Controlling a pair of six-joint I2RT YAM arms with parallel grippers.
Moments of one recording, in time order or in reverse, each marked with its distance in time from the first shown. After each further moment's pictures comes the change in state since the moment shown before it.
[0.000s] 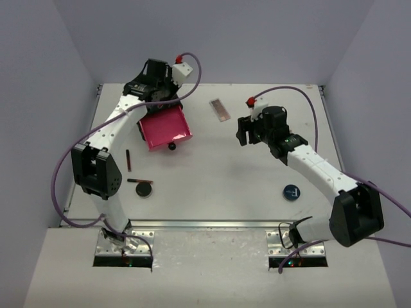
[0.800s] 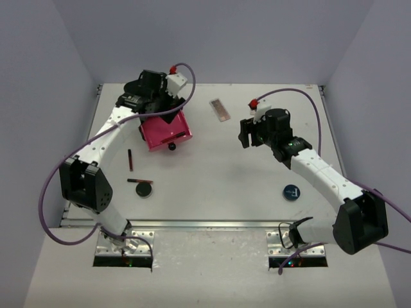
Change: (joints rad) left arm 0.006 -0.157 -0.220 -0.017 -0.043 -0.028; right arm 0.000 -0.069 -0.030 -0.030 0.010 -0.007
